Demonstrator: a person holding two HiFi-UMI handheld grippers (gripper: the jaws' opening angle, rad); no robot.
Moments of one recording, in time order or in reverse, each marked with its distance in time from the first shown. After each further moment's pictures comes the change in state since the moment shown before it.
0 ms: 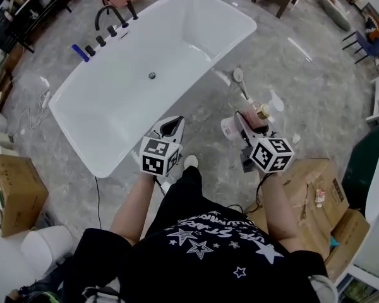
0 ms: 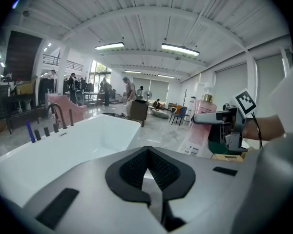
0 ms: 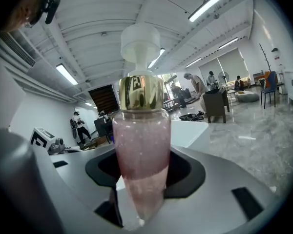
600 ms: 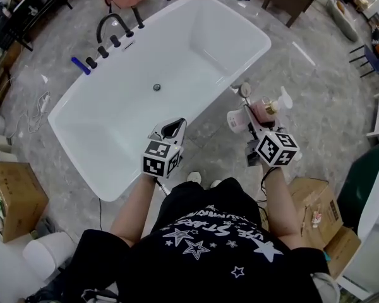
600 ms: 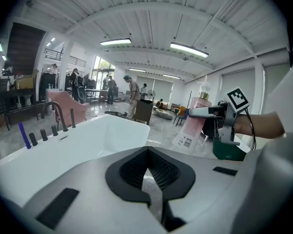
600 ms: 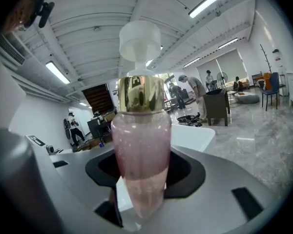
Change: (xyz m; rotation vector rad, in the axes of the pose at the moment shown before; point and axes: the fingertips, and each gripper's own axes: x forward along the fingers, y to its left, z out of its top) left arm 0.085 0.126 0.060 -0.050 0.016 0.008; right arm 0.170 -0.037 0.082 0.006 -0.001 -0.037
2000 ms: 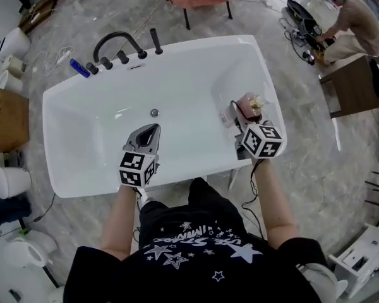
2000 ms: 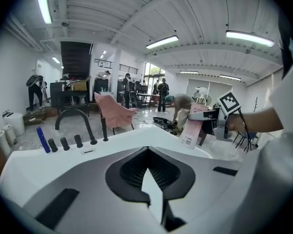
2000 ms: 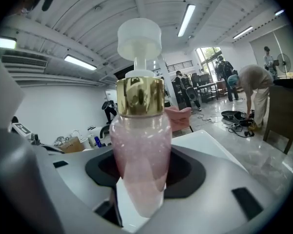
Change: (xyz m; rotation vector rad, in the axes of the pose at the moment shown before) left arm 0.287 0.210 0.191 -0.255 -0.064 0.625; right arm 0.520 -0.164 0.182 -0.215 0.274 0.505
